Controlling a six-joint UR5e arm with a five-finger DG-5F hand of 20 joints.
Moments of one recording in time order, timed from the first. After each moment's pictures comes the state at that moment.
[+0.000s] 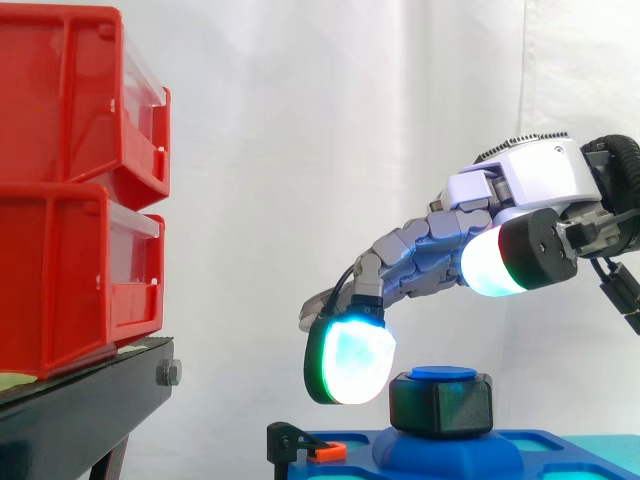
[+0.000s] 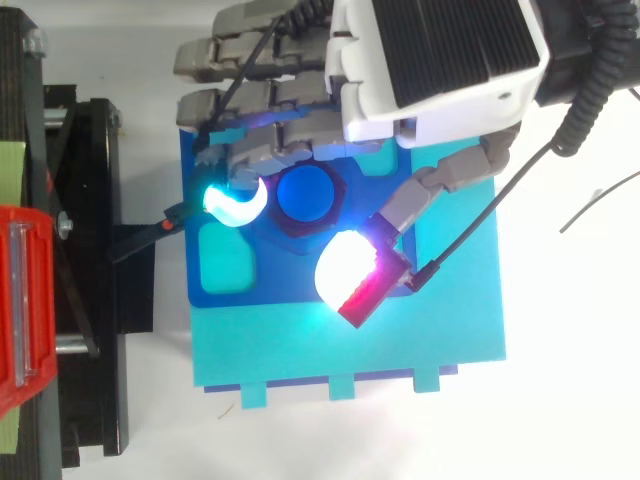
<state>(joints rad) -0.07 -2.29 -1.03 -3.12 -1.90 -1.27</state>
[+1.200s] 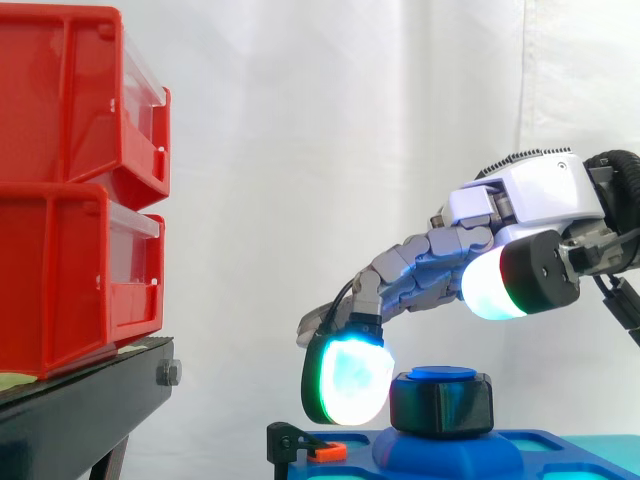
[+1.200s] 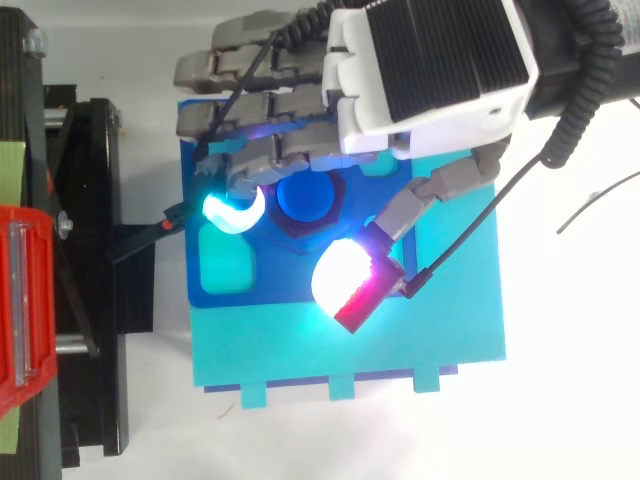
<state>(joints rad) -0.06 -2.29 -1.07 -3.07 -1.89 -1.27</state>
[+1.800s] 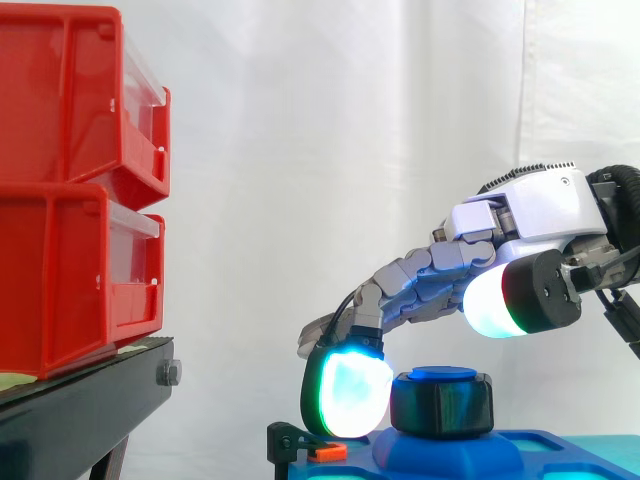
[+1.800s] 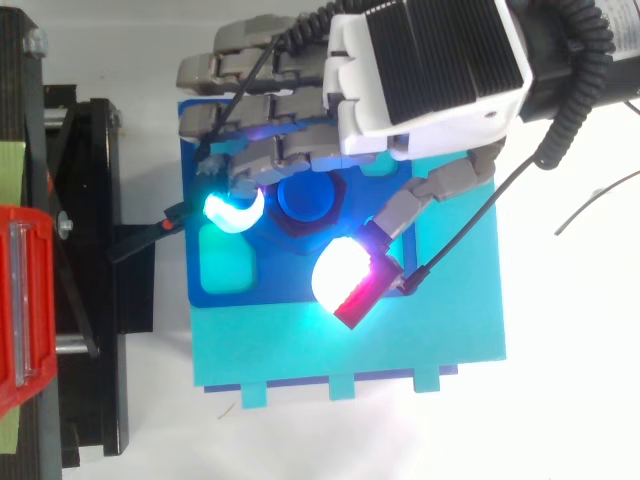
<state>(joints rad) -0.07 -2.29 -1.09 -3.03 -1.89 -1.27</state>
